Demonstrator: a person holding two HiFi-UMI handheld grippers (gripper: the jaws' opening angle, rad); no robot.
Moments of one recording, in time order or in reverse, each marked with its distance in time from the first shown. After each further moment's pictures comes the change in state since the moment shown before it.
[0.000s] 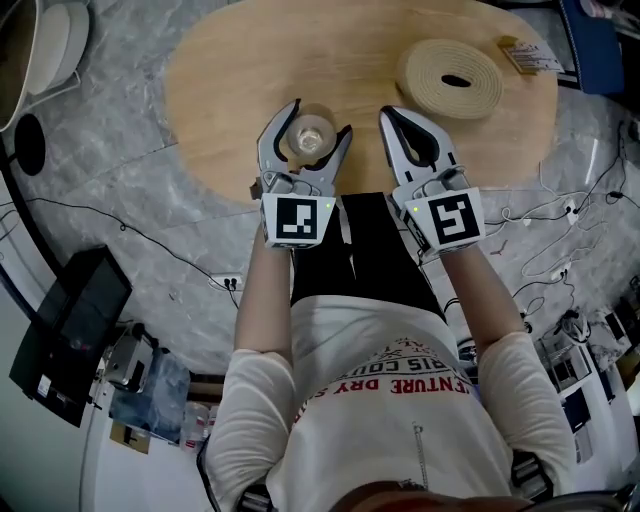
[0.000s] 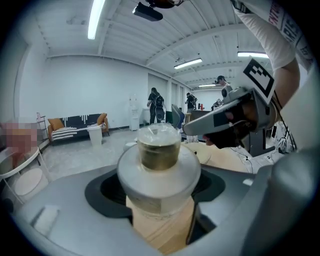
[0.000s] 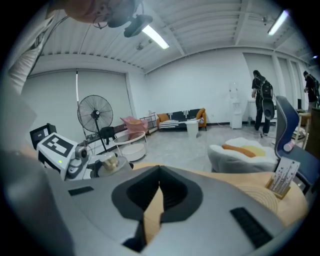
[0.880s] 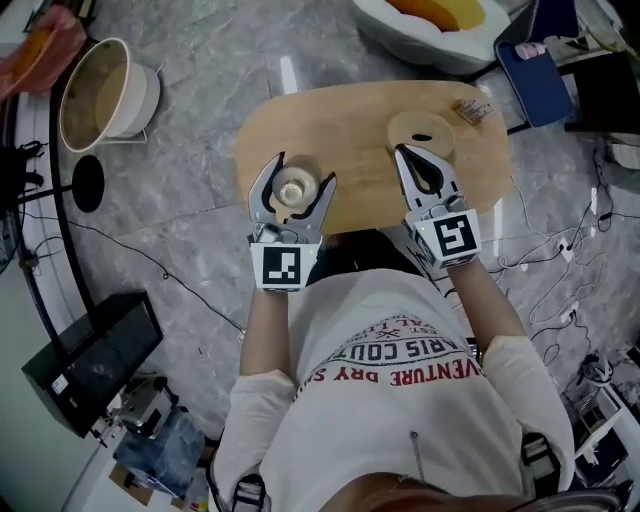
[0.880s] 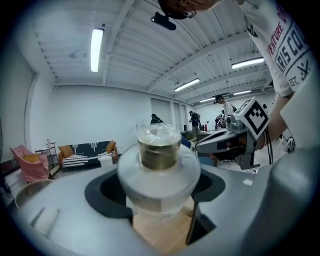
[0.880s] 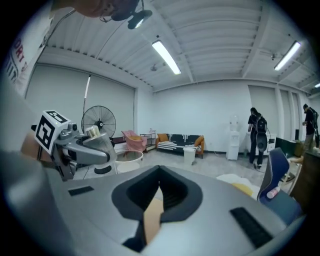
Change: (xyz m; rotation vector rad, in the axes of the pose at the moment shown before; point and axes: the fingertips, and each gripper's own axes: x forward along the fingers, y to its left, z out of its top) left arm -0.173 0.039 0.227 0.033 -0.218 0.105; right arm -0.120 0.040 0.188 -0.171 -0.196 -0.071
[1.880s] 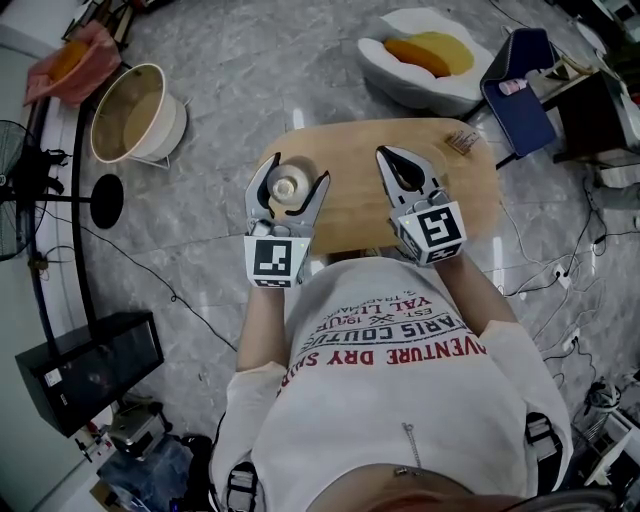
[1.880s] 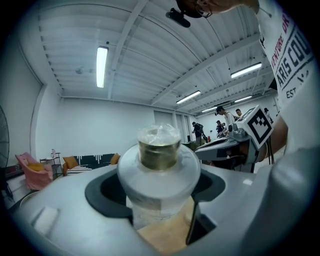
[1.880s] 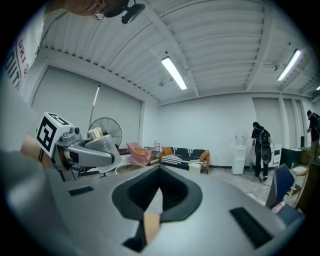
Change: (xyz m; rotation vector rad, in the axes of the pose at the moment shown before) left arm -0.073 0.021 0.087 0.055 -0.161 0.034; right arm -0.027 0.061 0.101 -0.053 -0.149 0.034
